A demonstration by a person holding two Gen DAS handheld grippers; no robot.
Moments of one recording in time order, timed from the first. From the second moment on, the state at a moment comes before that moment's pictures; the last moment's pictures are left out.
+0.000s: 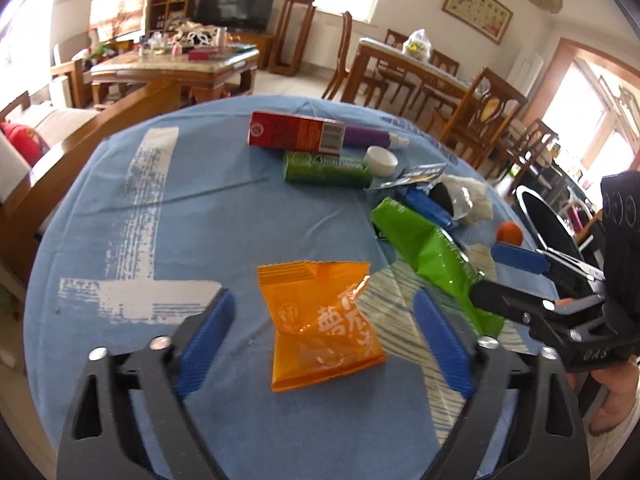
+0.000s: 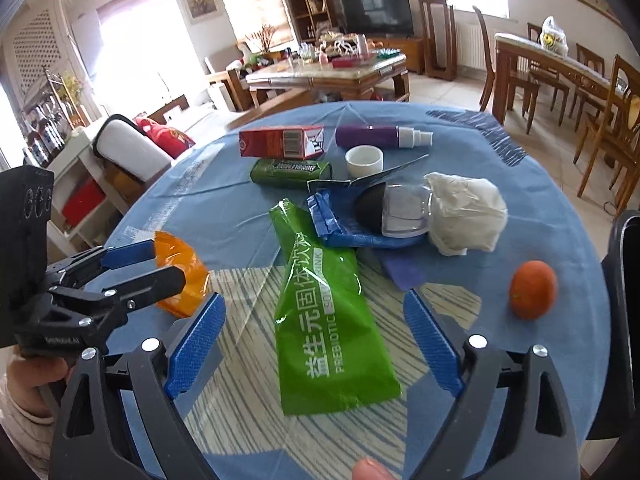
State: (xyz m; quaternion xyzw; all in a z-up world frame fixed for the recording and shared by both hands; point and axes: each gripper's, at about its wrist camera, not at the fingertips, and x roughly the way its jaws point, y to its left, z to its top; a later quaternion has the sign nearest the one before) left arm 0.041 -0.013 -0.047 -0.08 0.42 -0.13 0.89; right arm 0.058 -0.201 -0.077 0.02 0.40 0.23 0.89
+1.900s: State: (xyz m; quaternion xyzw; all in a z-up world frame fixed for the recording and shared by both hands) left arm 0.044 -0.053 -0.021 -0.07 0.39 -0.15 0.91; right arm 0.049 -0.183 -0.099 -0.10 0.42 0.27 0.86
